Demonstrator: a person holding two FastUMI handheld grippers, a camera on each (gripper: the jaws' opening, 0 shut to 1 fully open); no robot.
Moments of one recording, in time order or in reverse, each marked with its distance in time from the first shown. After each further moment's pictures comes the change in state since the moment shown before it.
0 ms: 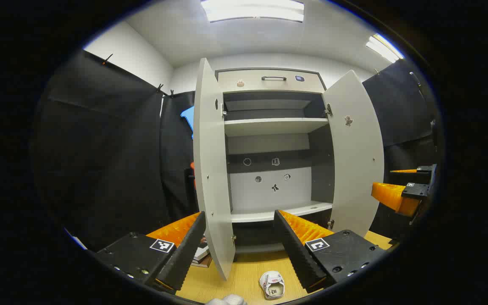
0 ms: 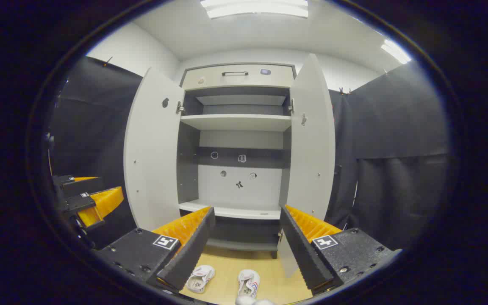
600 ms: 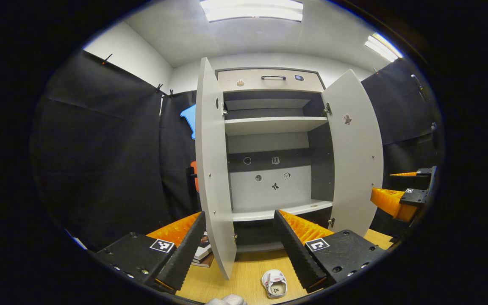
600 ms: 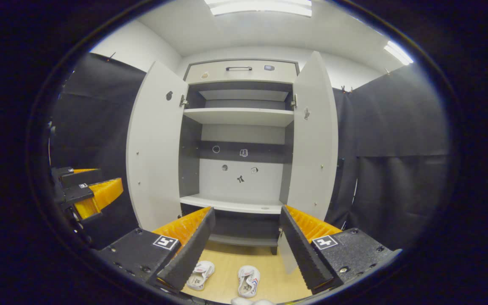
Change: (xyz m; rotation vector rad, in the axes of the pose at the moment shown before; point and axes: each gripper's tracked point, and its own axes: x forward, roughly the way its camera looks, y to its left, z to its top) left arm -0.003 0.005 -0.005 0.010 0.002 -0.005; right arm -0.007 0.010 -0.031 -0.026 0.061 0.011
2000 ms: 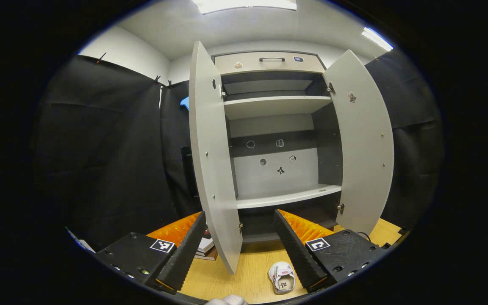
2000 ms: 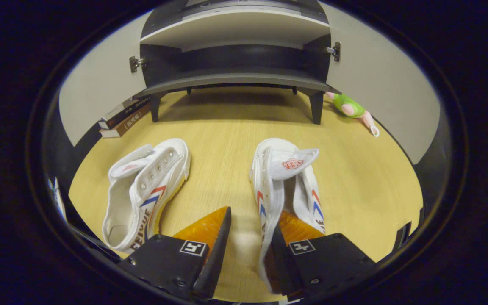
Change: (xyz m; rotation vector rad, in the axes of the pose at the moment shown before) left arm 0.019 0.000 -0.039 0.042 0.099 0.040; right arm 0.140 0.029 -0.456 0.096 0.782 0.010
